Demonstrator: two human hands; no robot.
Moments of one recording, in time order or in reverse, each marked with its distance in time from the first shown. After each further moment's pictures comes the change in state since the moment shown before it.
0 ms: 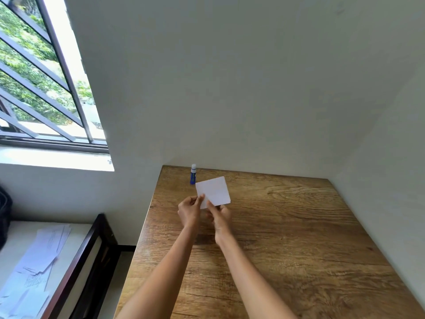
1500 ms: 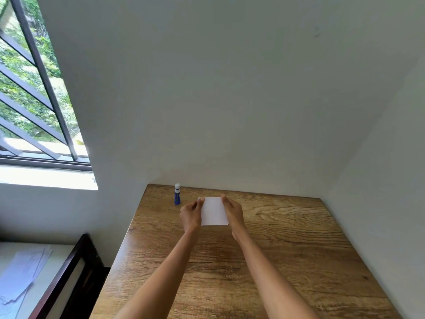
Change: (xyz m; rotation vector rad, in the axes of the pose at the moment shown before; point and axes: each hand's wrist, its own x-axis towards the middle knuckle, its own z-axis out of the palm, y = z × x) left_hand 0.014 0.029 0.073 -0.017 -0.064 0.076; right_hand 0.081 -0.077 -0.058 -0.465 -0.087 -0.235
